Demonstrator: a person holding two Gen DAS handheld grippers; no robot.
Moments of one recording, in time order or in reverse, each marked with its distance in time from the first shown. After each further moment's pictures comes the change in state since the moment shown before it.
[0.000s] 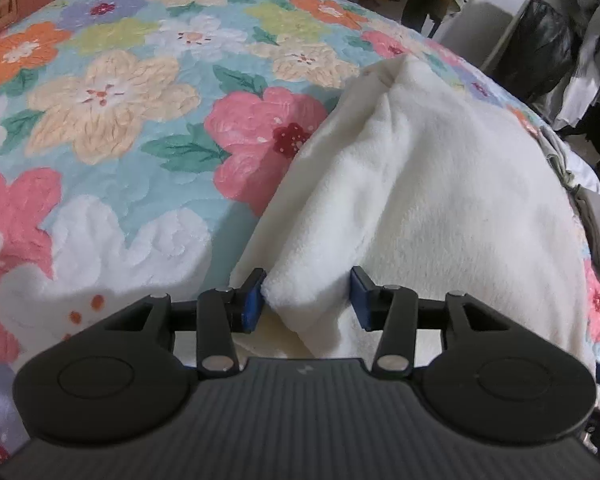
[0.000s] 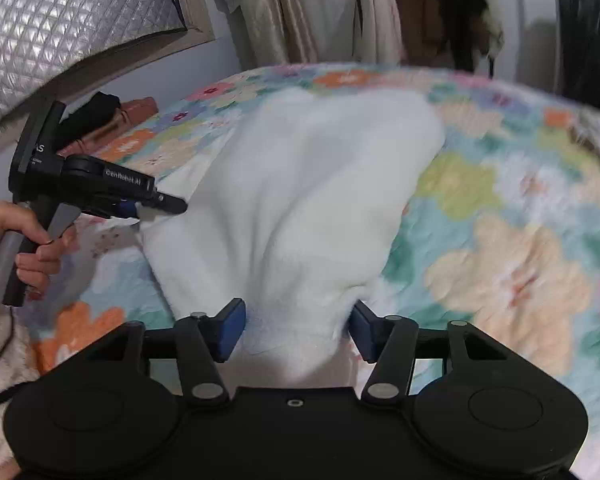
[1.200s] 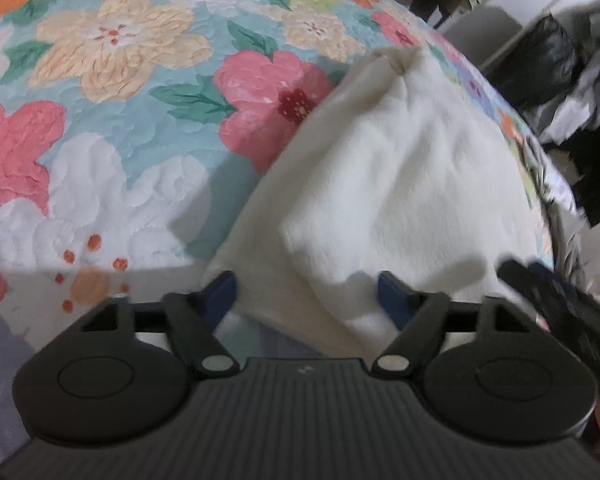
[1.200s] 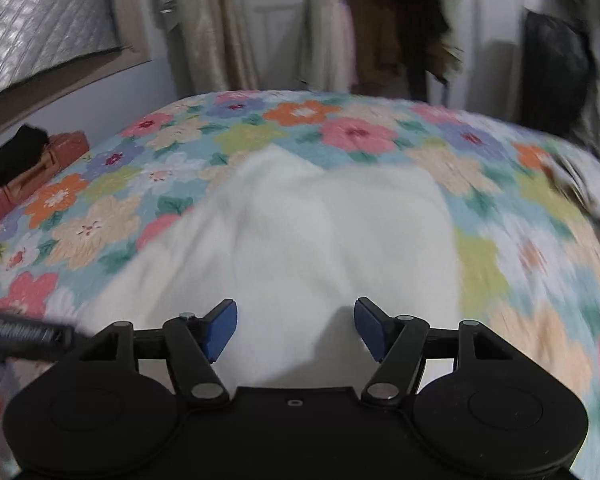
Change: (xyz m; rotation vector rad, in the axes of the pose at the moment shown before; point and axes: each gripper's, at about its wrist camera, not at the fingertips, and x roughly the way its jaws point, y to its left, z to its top) left arm -0.014 0.010 -0.006 -0.107 0.102 -0.080; right arm 0.050 0.057 0.065 0.151 -0.030 -0.180
